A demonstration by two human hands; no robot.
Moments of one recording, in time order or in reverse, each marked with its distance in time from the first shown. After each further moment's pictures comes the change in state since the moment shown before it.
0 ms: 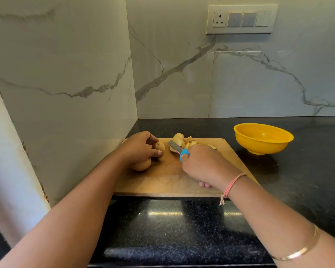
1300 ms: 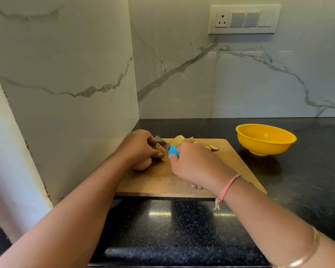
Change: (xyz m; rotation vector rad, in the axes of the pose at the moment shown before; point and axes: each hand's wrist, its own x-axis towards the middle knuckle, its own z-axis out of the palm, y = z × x) left_hand 0.002 0.000 0.003 0.145 0.147 0.003; right_hand -0.004 -0.014 0.004 -0.056 0.037 -0.185
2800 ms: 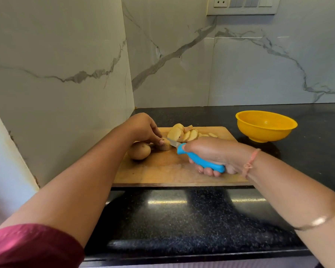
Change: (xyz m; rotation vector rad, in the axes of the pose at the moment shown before) left_hand 0.032 0.005 -0.007 -0.004 -0.253 0.010; right_hand 0.007 0.026 -0.014 0.531 -0.406 0.380
